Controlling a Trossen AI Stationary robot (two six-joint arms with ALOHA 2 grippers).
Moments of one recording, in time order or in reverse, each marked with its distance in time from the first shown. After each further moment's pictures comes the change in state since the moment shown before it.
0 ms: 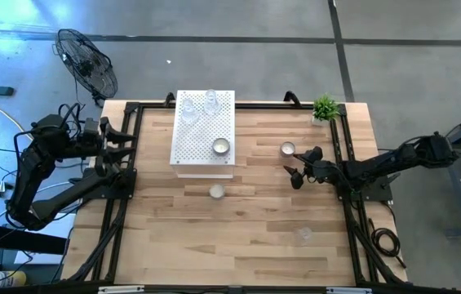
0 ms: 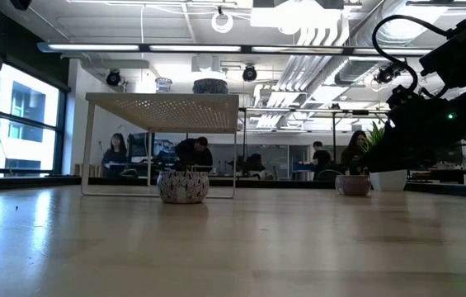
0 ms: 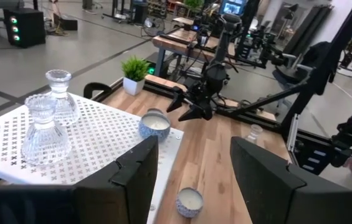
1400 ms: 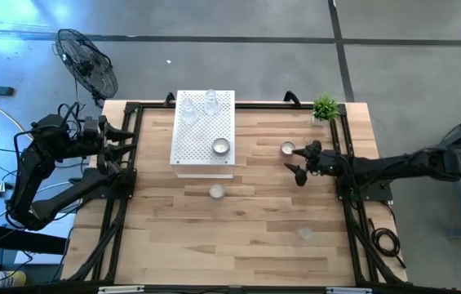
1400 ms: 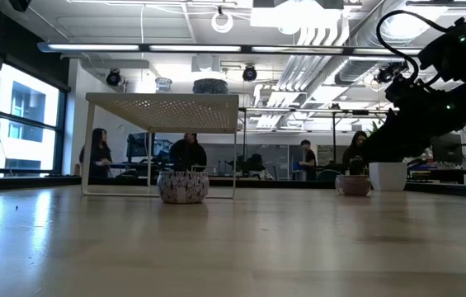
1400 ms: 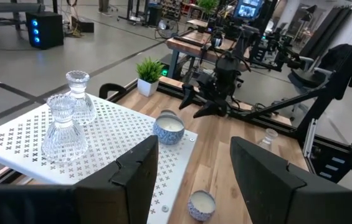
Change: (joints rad) left arm 0.000 0.000 0.000 0.001 -0.061 0.000; right arm -0.185 -0.237 0.000 -0.119 -0.265 -0.211
